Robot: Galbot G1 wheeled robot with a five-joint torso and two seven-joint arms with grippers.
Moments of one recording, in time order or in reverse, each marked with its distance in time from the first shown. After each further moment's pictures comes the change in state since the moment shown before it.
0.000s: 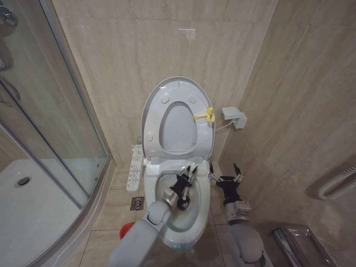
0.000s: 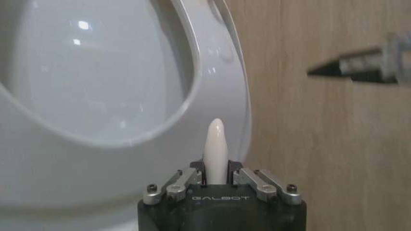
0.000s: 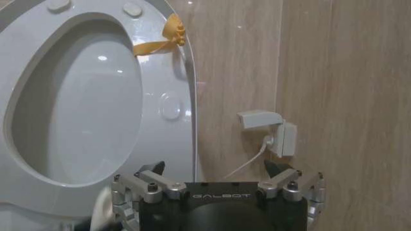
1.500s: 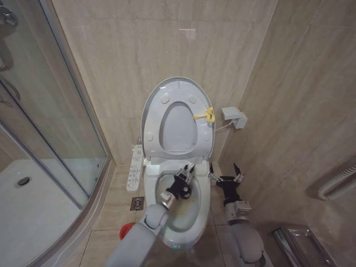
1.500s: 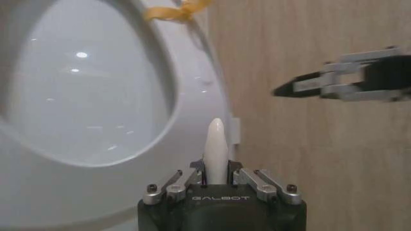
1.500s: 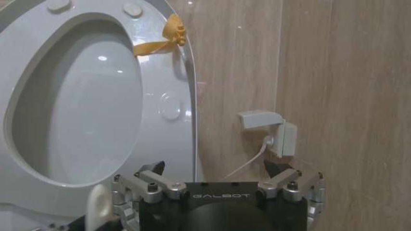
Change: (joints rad) left arm 0.073 -0.014 -0.004 -0.041 0.092 -0.093 -0.012; right arm 0.000 0.000 0.000 0.000 0.000 0.000 0.000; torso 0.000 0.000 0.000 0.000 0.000
